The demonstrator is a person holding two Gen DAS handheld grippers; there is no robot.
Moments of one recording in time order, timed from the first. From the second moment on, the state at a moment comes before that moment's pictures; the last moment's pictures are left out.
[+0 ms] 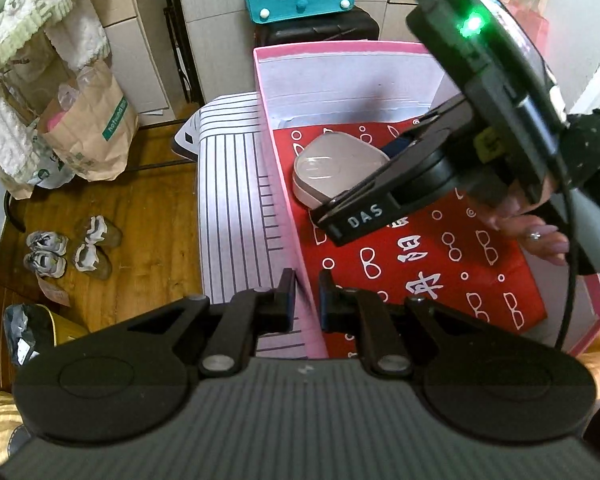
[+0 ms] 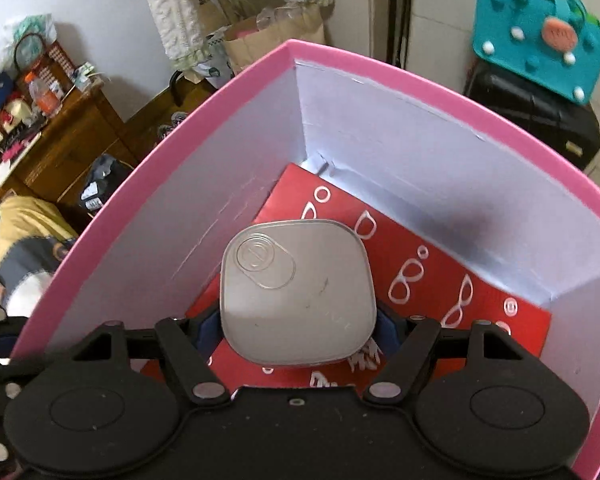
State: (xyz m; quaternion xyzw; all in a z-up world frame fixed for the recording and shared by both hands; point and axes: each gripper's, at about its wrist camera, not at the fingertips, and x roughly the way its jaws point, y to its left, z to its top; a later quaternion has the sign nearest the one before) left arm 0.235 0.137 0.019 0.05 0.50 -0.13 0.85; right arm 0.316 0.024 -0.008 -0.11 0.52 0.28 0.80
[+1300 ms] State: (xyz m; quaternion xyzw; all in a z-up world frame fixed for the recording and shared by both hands) left arm 0.238 0.134 0.011 0.00 0.53 -0.08 0.85; right arm 0.148 -0.243 0.013 -0.02 0.37 0.13 0.92
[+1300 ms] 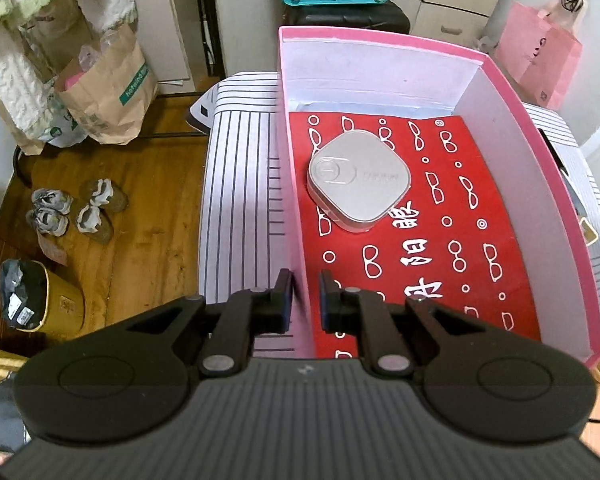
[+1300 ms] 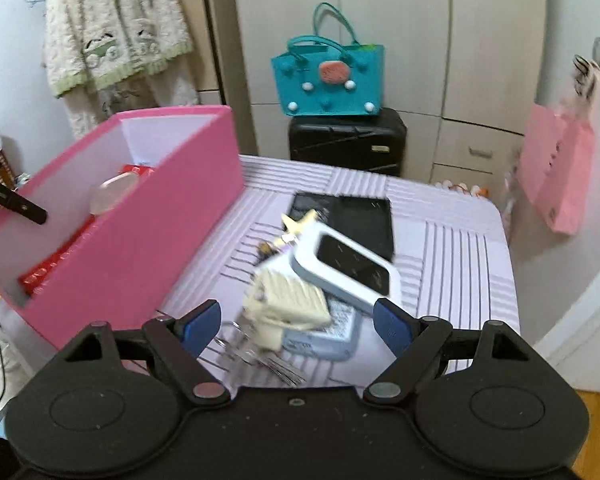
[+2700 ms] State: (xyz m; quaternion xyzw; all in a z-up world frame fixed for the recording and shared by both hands) left arm 0.239 0.130 0.015 0.01 0.52 -0.08 0.85; right arm 0.266 -0.275 -0.037 0.19 0.50 0.07 0.84
